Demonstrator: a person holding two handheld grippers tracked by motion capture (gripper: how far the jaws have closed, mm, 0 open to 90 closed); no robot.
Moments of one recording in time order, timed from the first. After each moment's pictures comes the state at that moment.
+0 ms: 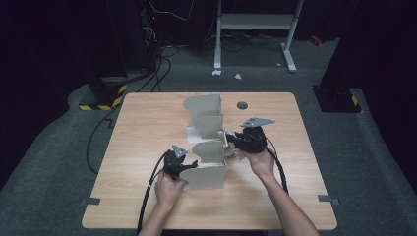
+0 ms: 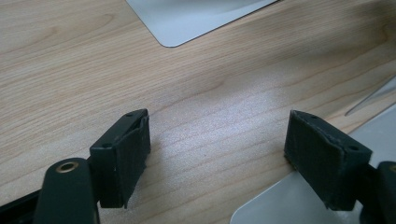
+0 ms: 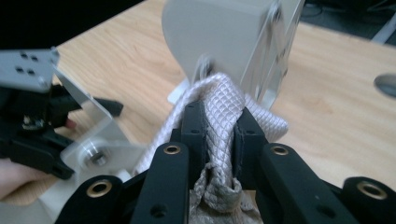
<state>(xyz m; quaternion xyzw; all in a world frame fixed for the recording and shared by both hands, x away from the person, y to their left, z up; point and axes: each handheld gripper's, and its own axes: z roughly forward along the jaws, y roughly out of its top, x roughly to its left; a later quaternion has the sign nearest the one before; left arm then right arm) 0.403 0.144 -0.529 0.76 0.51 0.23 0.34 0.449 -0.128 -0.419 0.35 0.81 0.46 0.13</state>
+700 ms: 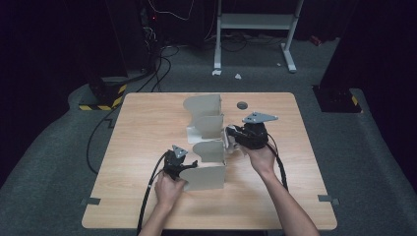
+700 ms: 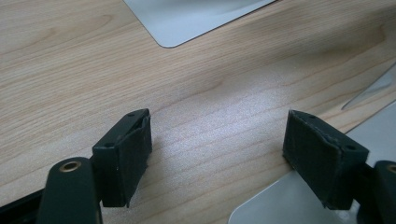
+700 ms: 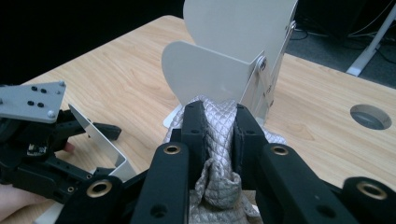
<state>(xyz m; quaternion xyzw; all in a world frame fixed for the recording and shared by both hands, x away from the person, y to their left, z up) 0.402 0.143 -0.529 0.76 0.51 0.23 0.34 0.448 -0.128 -0.400 0.35 0.79 0.48 0.16</state>
